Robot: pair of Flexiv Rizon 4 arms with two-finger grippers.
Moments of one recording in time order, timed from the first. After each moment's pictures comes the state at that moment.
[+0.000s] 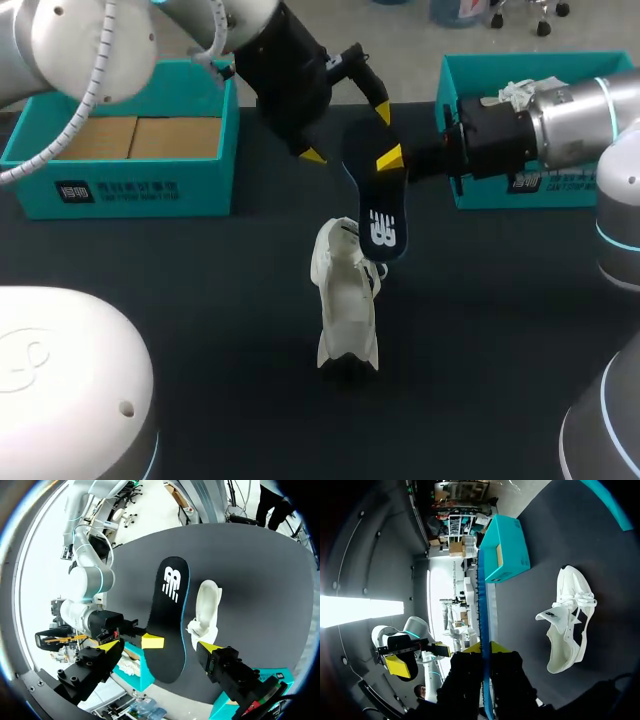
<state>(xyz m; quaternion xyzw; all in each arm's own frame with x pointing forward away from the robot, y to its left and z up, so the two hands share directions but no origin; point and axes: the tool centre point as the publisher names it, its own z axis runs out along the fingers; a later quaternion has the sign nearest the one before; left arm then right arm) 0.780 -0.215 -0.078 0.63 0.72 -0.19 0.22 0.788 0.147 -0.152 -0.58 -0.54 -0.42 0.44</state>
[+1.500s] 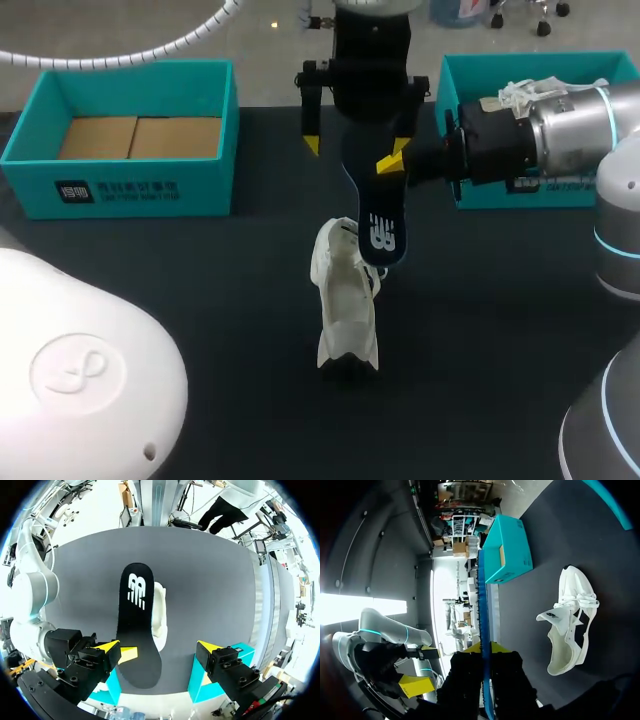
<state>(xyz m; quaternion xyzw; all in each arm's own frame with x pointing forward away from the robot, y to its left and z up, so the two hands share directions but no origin) 0.766 -0.216 -0.083 0.71 0.71 0.03 0.00 0.786 0.147 -0.155 -0.57 -0.54 -0.43 0.44</state>
